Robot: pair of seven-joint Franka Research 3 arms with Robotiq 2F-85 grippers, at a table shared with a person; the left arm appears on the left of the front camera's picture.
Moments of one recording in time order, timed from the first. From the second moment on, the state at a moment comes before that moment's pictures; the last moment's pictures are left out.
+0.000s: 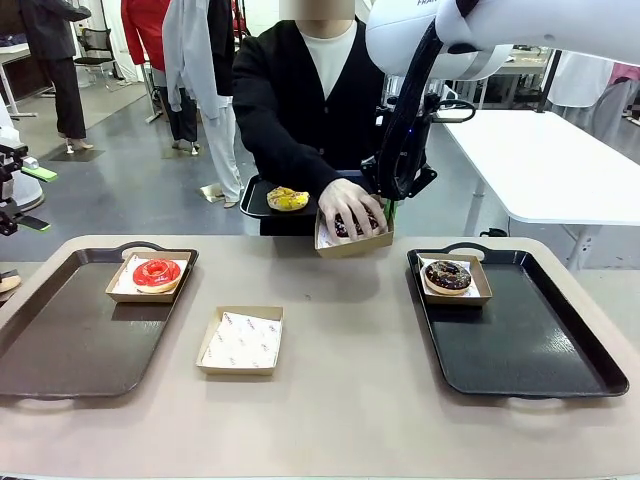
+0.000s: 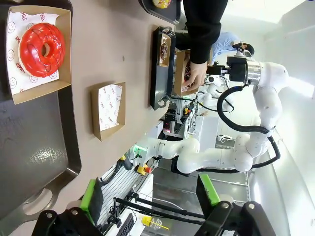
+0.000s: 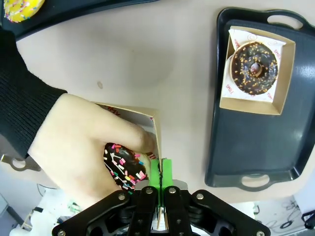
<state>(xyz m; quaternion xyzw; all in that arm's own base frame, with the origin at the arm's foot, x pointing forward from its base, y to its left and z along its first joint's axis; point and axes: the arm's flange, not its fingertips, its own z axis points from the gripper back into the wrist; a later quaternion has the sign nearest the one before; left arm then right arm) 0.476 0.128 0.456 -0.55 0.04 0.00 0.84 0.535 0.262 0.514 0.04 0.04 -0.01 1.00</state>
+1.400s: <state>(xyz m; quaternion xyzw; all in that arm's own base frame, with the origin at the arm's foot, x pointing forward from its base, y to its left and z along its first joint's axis) 0.476 0.129 0.456 -0.55 0.04 0.00 0.84 0.535 0.262 0.514 0.04 0.04 -0.01 1.00</state>
